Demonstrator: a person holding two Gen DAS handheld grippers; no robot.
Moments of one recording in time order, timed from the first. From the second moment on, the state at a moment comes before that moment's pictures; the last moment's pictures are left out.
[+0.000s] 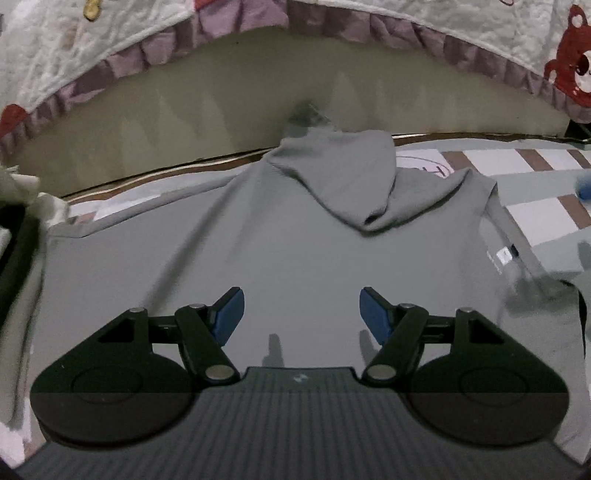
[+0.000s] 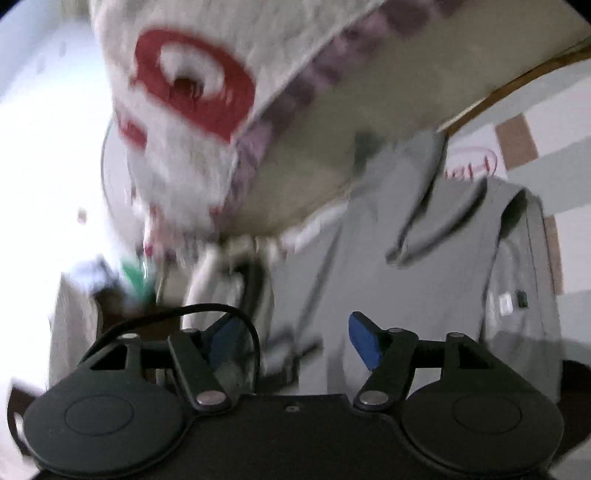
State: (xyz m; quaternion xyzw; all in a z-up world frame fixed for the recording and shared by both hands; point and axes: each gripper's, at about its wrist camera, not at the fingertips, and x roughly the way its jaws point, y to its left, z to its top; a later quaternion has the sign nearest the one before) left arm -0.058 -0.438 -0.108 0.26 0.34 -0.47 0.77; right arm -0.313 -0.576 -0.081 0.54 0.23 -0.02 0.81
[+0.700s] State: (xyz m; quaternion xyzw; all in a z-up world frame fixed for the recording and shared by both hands) left arm -0.076 -0.388 -0.100 0.08 0.46 -0.56 0.68; right arm -0.328 -0.546 -0.081 0.30 0.41 0.04 0.86
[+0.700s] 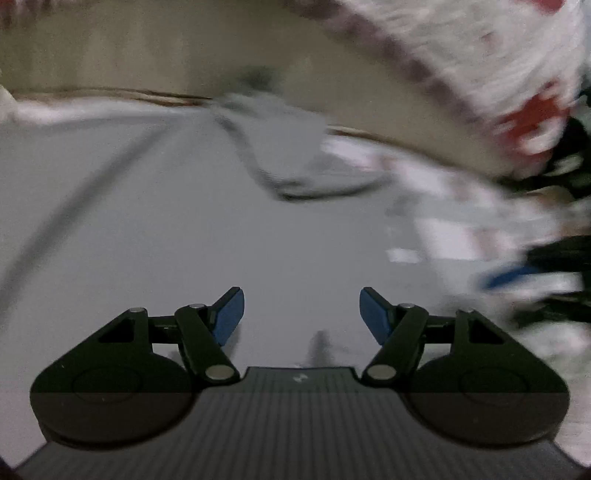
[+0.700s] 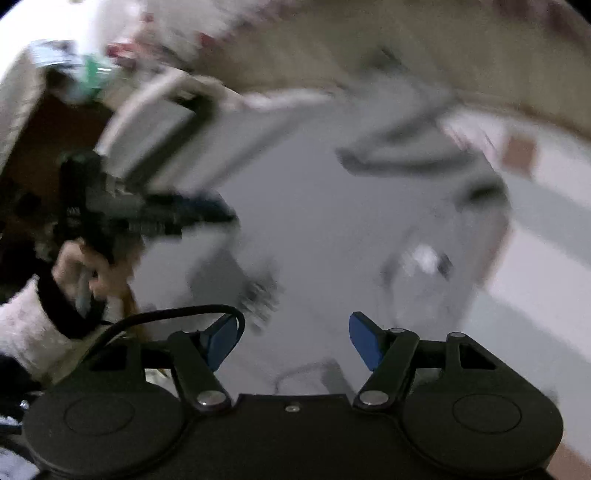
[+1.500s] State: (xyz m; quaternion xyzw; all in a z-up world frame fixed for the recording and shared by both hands) left arm -0.143 -0.349 -0.102 0.21 0.41 -0.56 0.69; right arm -0.322 -0.557 -0.088 0.24 0.49 -0.20 0.81
